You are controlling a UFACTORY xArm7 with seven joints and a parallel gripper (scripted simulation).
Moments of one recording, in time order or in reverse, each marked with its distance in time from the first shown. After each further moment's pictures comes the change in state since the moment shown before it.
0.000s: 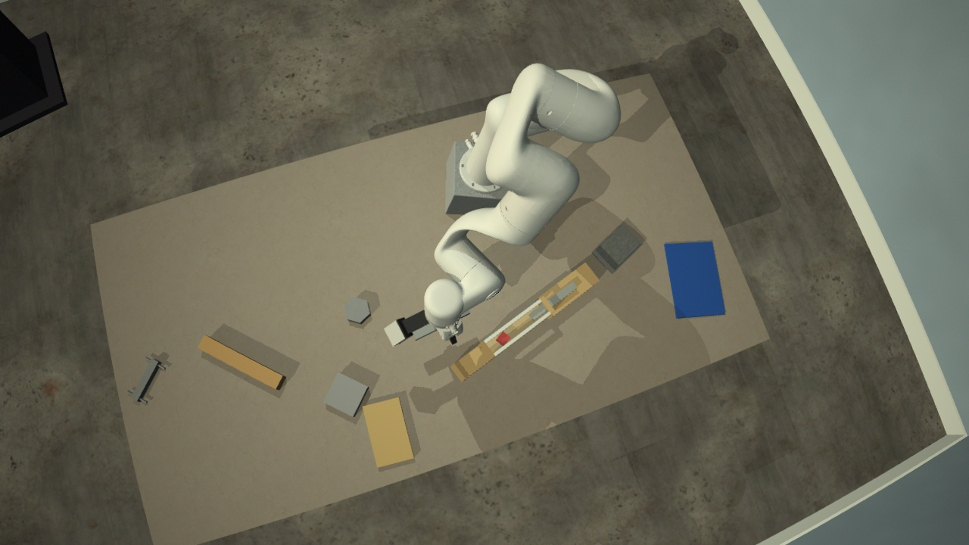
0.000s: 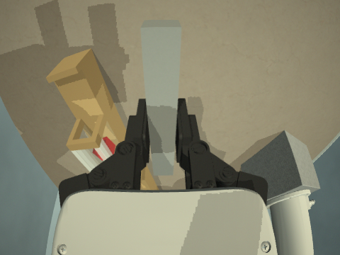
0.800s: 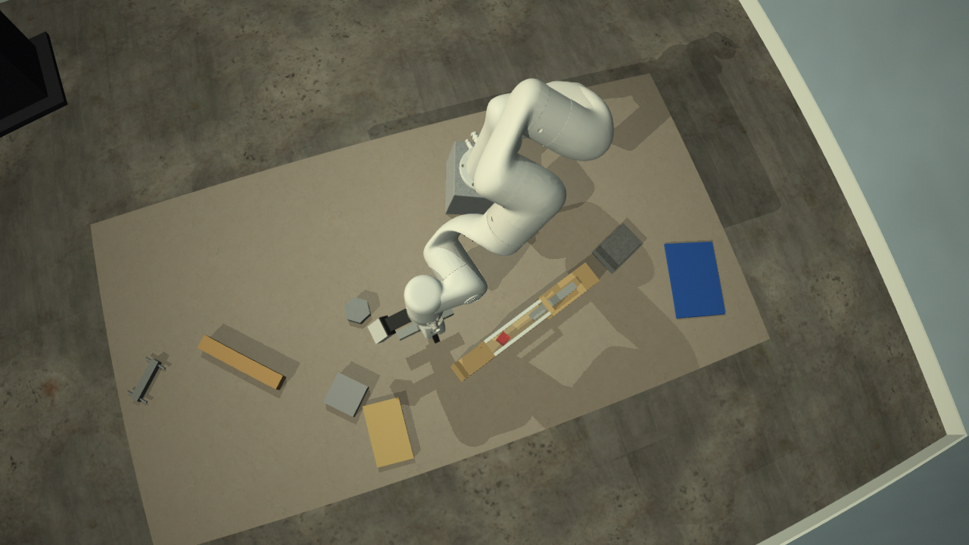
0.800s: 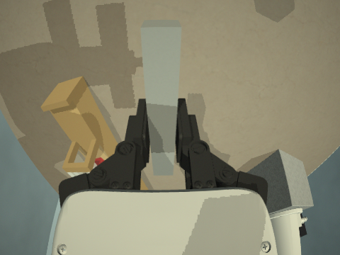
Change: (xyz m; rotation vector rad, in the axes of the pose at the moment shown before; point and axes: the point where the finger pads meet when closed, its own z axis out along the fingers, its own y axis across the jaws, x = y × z) arm 0.031 0.019 0.018 0.031 0.012 0.005
